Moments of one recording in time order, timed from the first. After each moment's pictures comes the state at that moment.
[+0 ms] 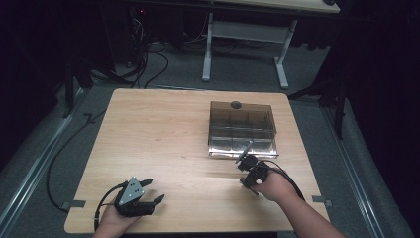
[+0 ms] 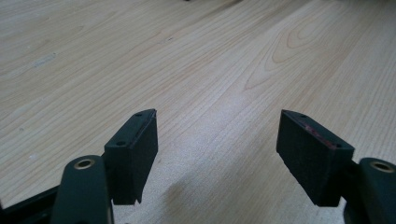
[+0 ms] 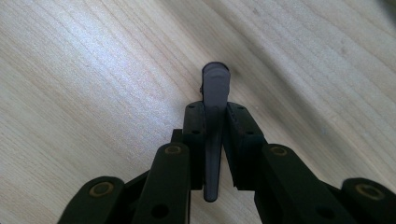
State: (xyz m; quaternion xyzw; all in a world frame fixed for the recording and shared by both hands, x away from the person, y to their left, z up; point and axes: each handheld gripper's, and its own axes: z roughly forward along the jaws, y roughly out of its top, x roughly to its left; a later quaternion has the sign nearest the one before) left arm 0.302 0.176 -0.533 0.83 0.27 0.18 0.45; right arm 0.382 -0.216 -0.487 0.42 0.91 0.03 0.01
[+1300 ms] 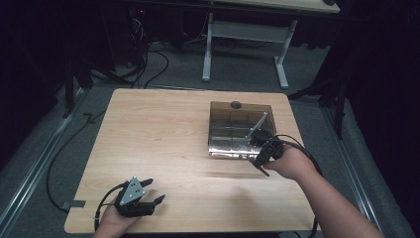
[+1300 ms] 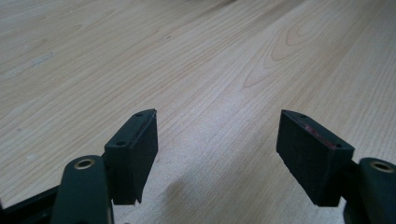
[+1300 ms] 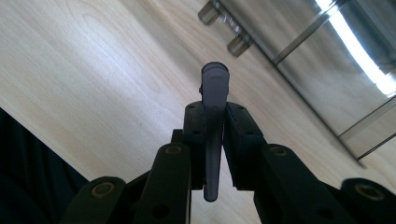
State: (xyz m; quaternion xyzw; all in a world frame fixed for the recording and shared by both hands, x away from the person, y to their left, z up) left arm 0.302 0.175 -0.533 0.83 0.27 0.18 0.45; right arm 0.404 -0.232 -0.385 0.42 0.91 0.04 0.01
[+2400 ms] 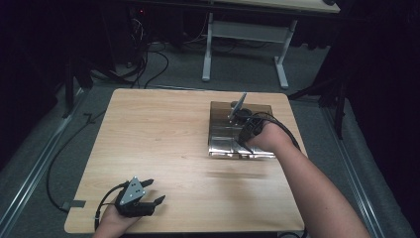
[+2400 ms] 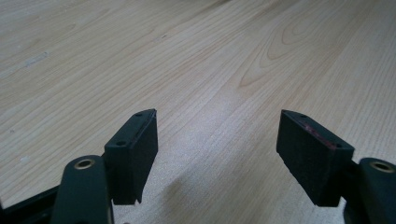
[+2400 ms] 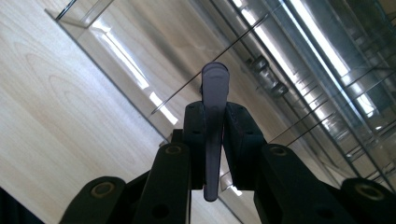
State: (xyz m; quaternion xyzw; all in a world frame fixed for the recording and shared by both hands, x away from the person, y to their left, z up) left arm 0.303 0.175 -0.533 0.84 0.26 0.17 0.45; right arm 0.476 -0.194 -0.385 0.39 0.92 0.04 0.03
